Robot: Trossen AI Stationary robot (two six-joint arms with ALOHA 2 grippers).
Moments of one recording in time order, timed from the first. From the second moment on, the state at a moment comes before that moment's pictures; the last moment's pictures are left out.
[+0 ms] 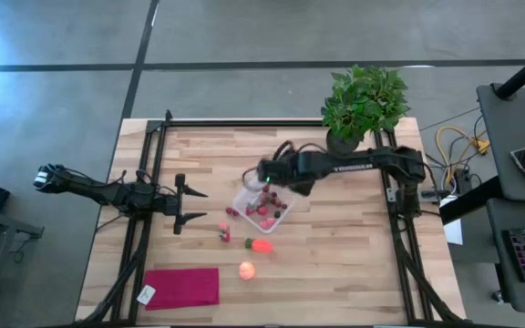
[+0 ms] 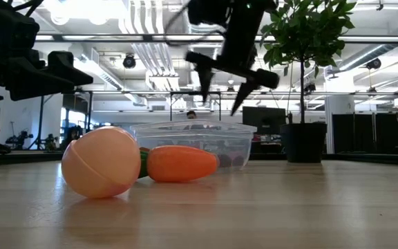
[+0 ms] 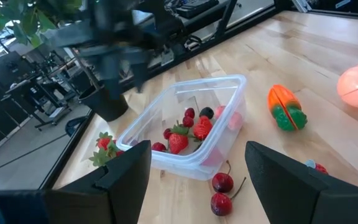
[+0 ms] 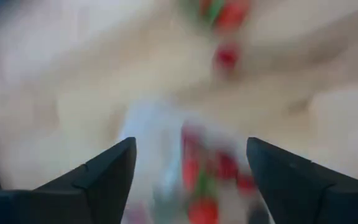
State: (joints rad) left arm -0.22 0.30 0.00 0.07 -0.24 0.42; right arm -0.06 1.92 1.60 -0.89 0.33 1.82
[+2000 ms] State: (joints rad) left arm -0.22 0.30 0.00 0.07 -0.24 0.42; right arm -0.40 2.16 1.60 -0.90 0.29 2.11
